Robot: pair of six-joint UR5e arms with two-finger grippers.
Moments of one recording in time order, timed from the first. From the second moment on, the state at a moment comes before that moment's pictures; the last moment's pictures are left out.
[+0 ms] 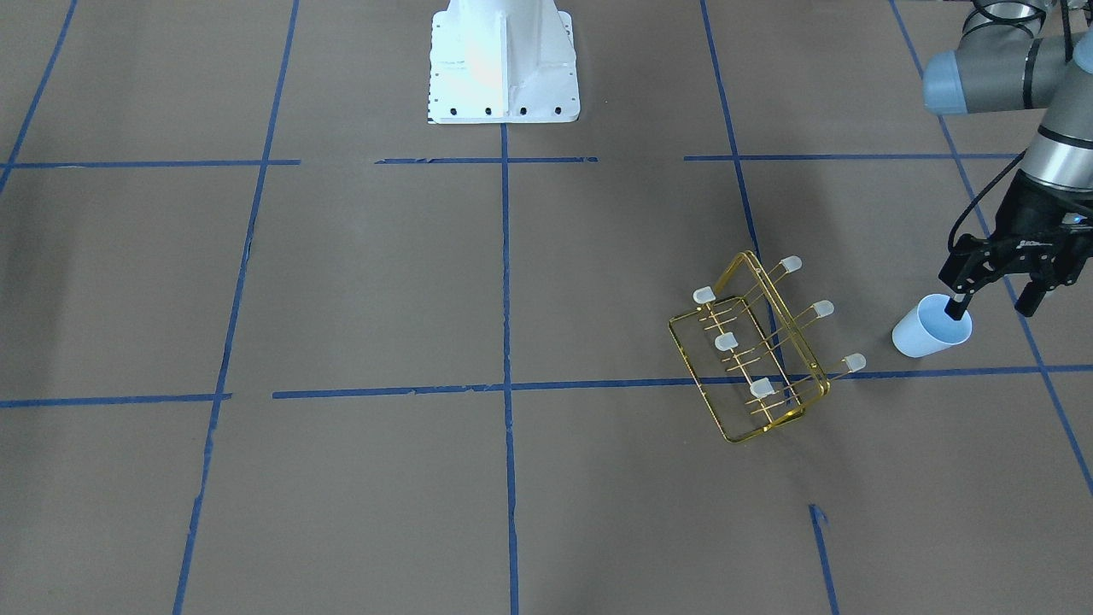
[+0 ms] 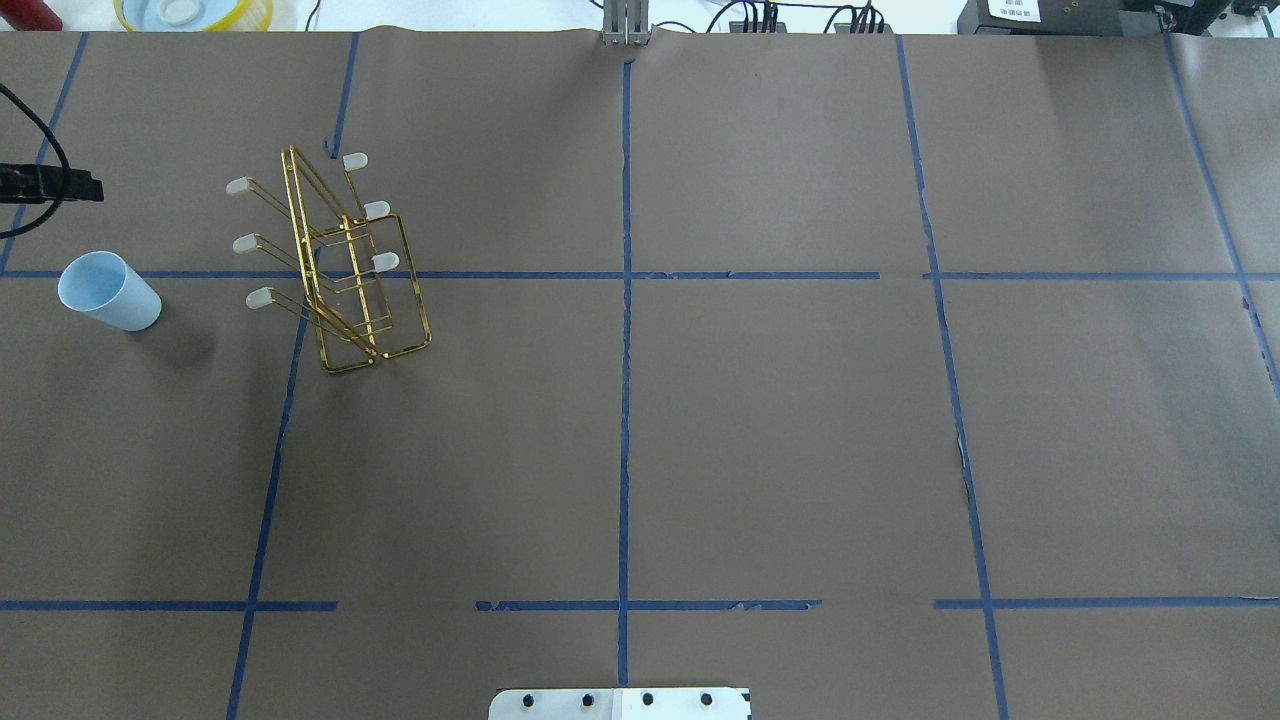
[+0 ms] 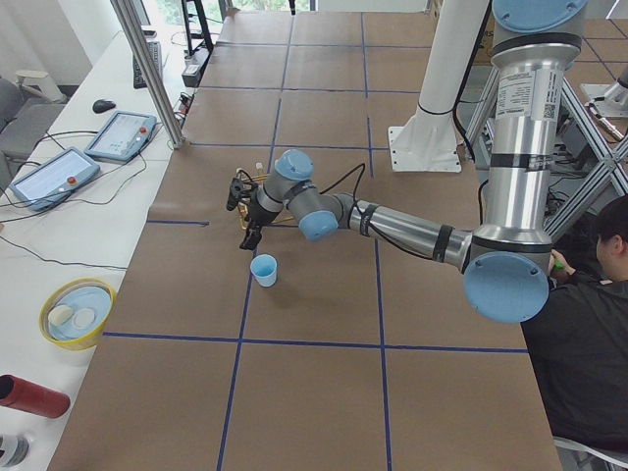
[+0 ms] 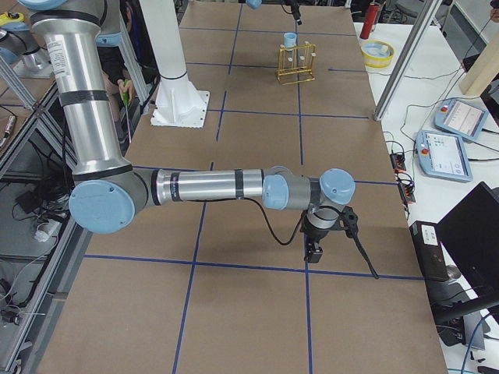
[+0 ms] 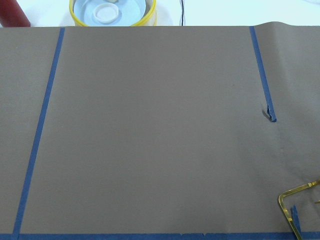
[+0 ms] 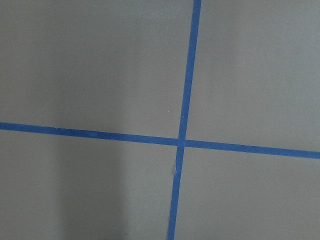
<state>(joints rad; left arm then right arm) -1.04 -1.57 -1.78 -2.29 -1.81 -0.93 1.49 -1.38 1.46 -1.67 2.30 -0.04</state>
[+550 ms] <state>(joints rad) -0.84 -1.44 -1.81 -2.48 -1.50 -1.13 1.49 -1.38 1.46 -1.67 2.30 -0.04</state>
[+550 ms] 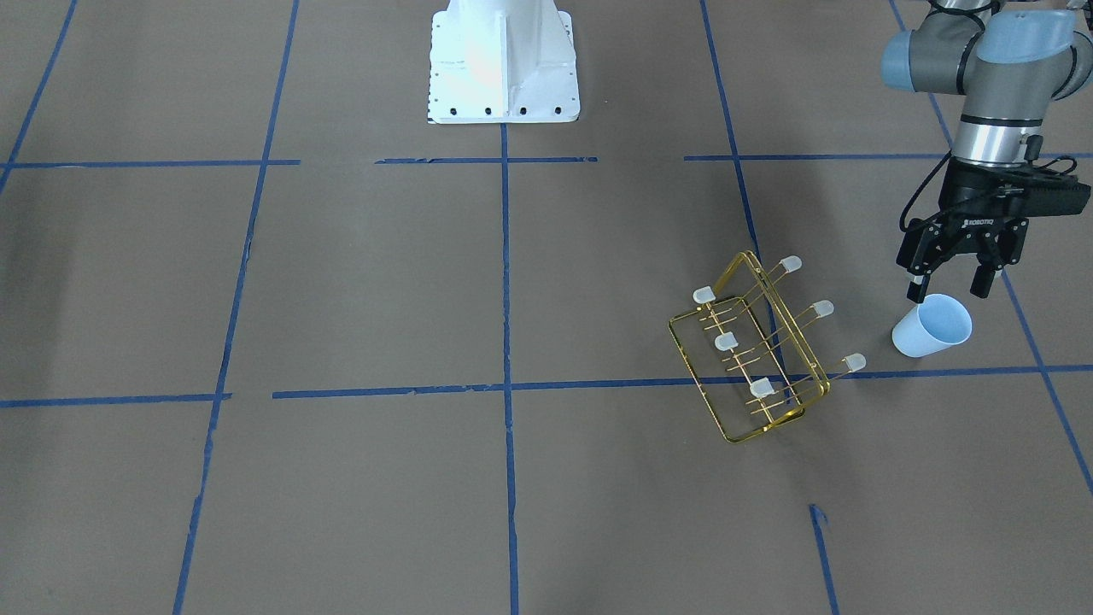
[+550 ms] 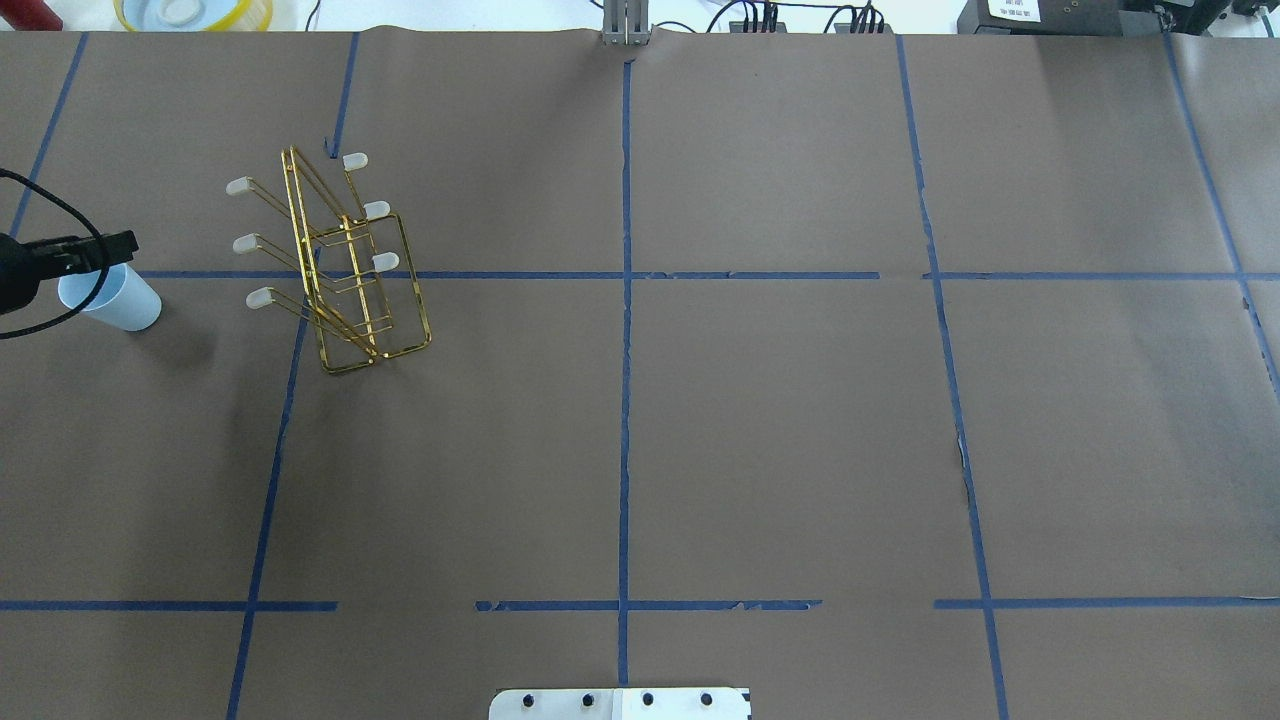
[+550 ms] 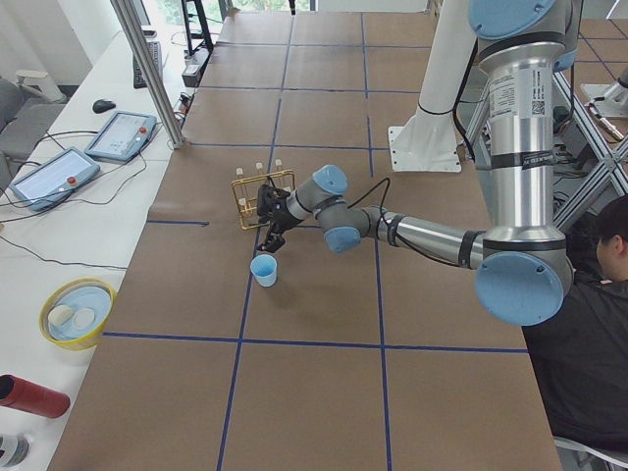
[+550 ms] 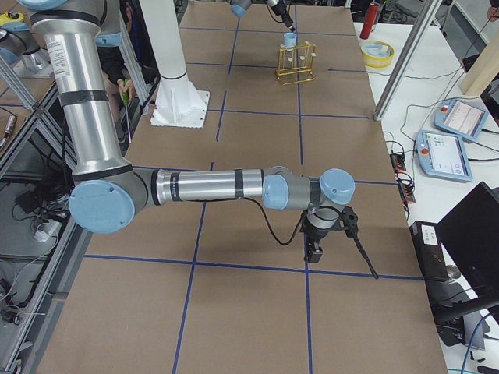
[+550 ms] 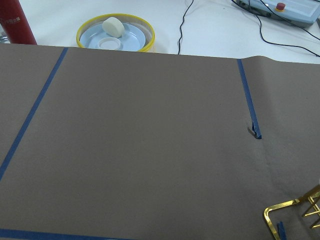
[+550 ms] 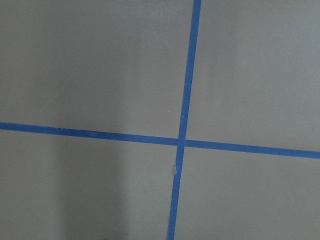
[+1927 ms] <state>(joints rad) -0.52 -1.35 -1.62 -2.74 -0.91 -1.24 1.49 -1.38 1.46 -1.67 2.30 -0.04</state>
